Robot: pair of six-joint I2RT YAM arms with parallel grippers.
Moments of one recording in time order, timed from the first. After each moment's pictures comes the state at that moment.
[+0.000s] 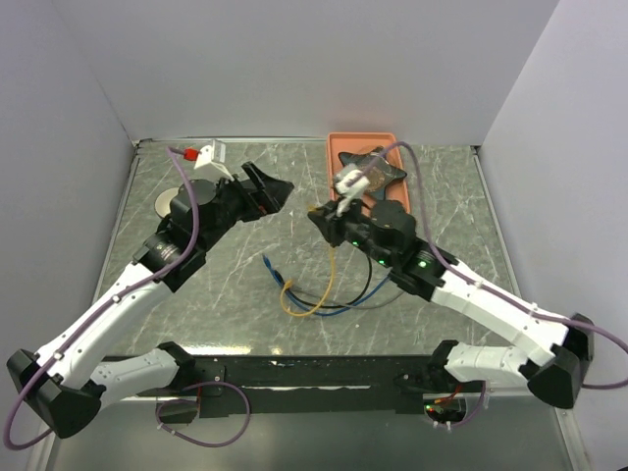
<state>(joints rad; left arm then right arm) -0.63 1.06 1.10 -0.17 -0.07 -0.75 0.89 1.16 1.05 -0.02 0.11 0.04</state>
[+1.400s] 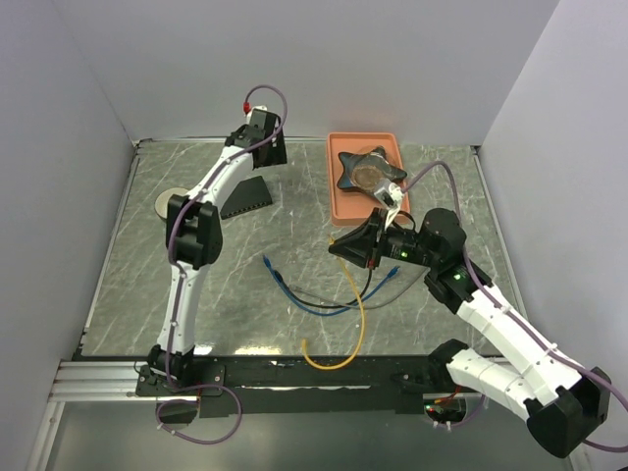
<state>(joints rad) -0.35 2.36 2.24 -0.63 -0.32 -0.39 0.54 0.90 0.78 0.09 -0.72 0.38</state>
